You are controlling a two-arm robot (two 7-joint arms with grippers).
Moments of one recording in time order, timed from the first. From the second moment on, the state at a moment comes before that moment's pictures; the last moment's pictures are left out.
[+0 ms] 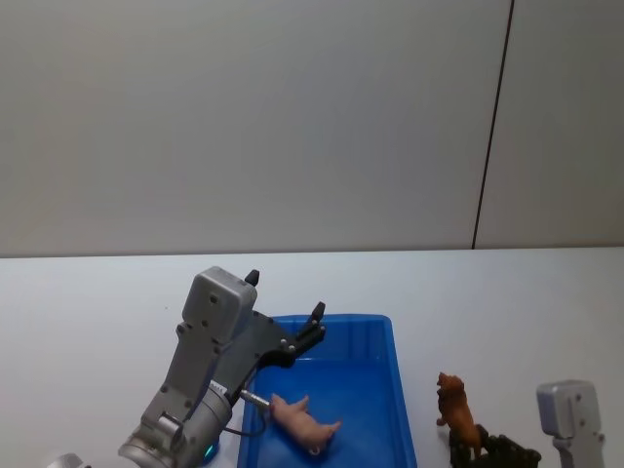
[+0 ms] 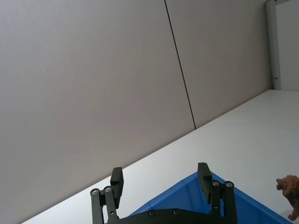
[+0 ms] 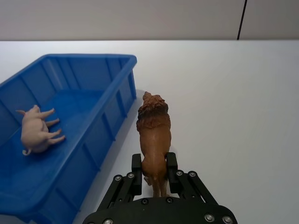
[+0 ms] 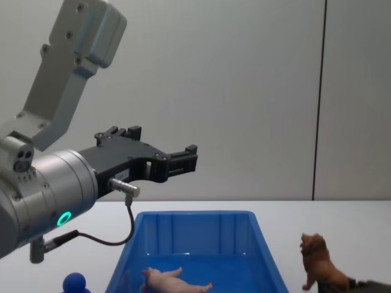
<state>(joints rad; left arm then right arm) -0.24 0.38 0.45 -1.63 -0.20 0.01 -0.01 -0.06 0.22 -0.30 -1.63 0.28 0.20 0.01</state>
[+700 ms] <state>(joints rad) -0.24 0.38 0.45 -1.63 -0.20 0.01 -0.01 -0.02 0.24 -0.29 -1.71 0.17 0.10 0.10</state>
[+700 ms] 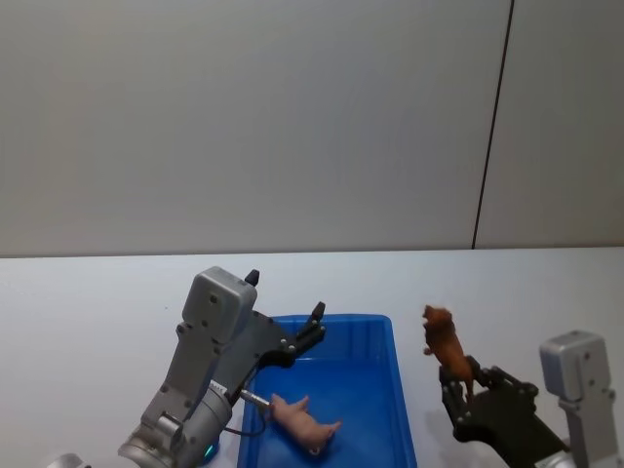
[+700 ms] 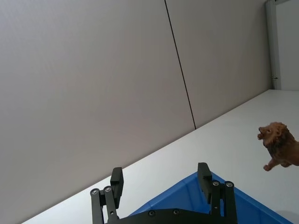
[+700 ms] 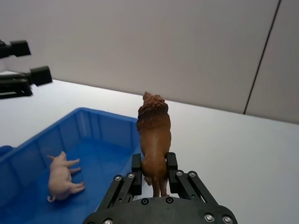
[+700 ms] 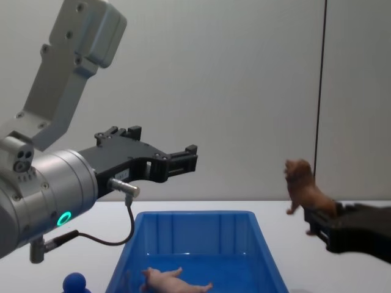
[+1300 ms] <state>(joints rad) -0.24 0.38 0.45 -1.63 -0.20 0.01 -0.01 0.10 0.19 -0.30 -1.60 0.18 0.13 0.32</state>
